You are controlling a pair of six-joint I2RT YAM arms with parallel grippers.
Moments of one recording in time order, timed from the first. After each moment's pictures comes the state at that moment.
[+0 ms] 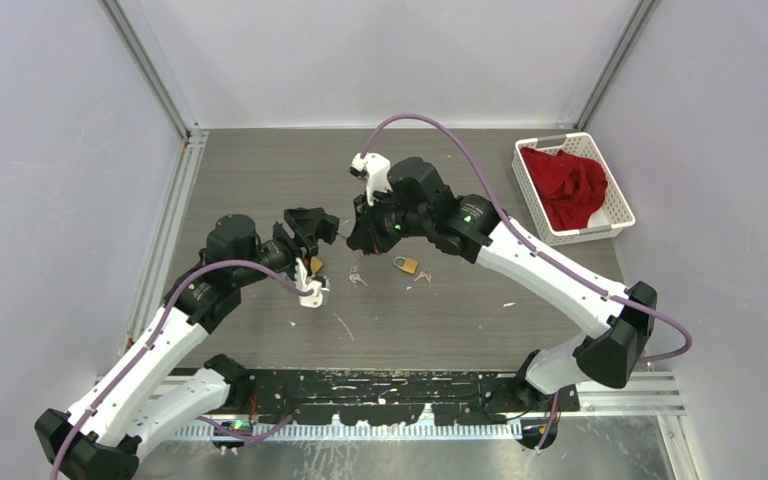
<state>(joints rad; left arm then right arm) -0.54 0.81 0.80 -0.32 0.43 1.61 0.88 1.43 1.46 -0.56 -0.24 0.25</state>
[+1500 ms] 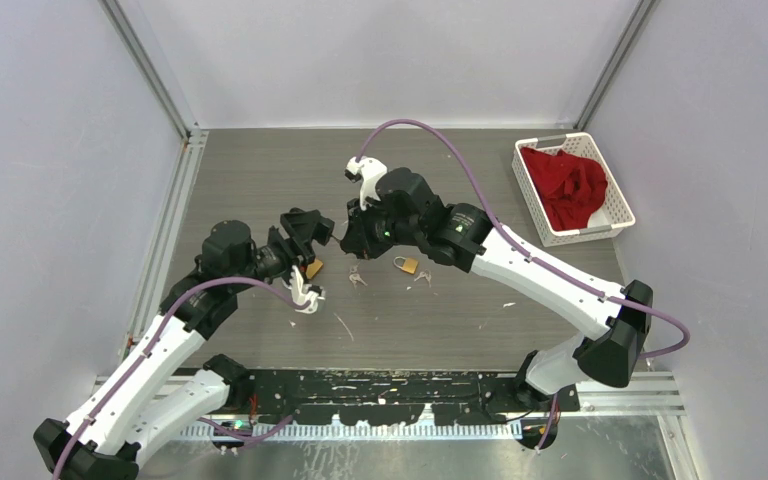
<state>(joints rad) -0.52 0.76 0.76 -0.33 0.41 1.74 0.95 1.45 1.46 -0.54 -0.09 0.37</state>
